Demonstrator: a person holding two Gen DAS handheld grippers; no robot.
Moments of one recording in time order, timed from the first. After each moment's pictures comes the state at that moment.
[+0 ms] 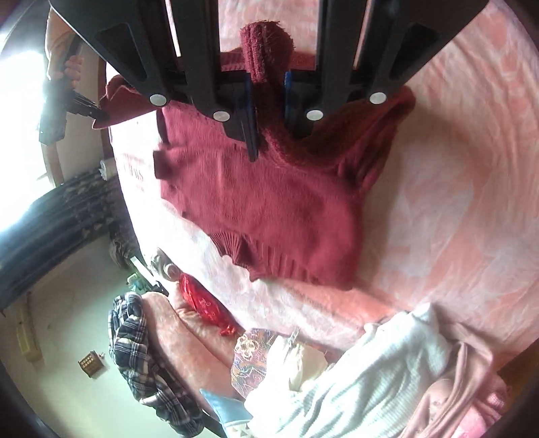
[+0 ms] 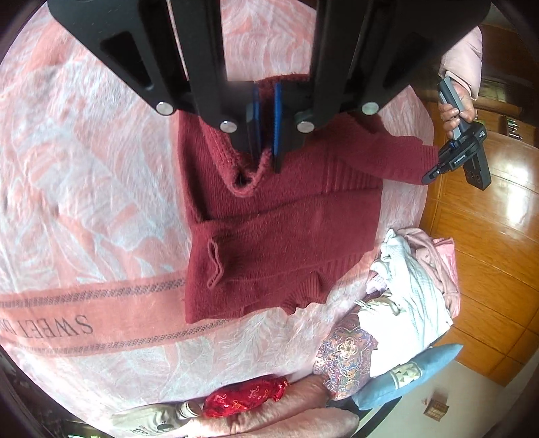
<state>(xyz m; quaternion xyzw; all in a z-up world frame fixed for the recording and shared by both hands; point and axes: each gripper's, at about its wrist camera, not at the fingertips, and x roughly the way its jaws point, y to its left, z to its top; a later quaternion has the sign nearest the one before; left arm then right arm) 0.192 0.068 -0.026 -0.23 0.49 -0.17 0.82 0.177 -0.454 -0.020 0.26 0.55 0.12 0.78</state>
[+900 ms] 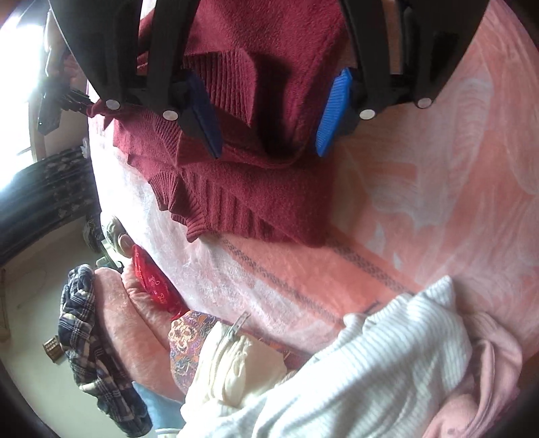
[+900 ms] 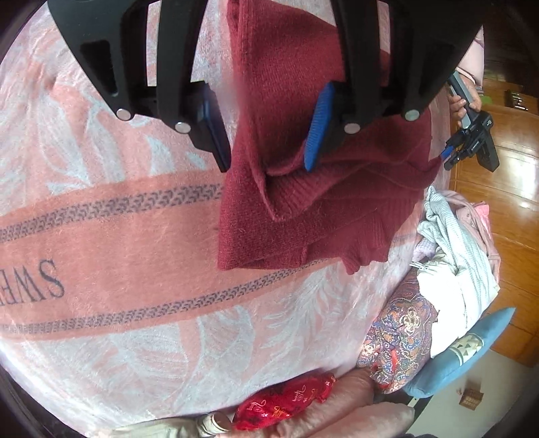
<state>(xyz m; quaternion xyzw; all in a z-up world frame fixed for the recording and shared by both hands) 0.316 0.093 -0.097 -0.22 0.51 -0.12 0.82 0.293 -0.497 -0.095 0.27 0.57 0.09 0.77</state>
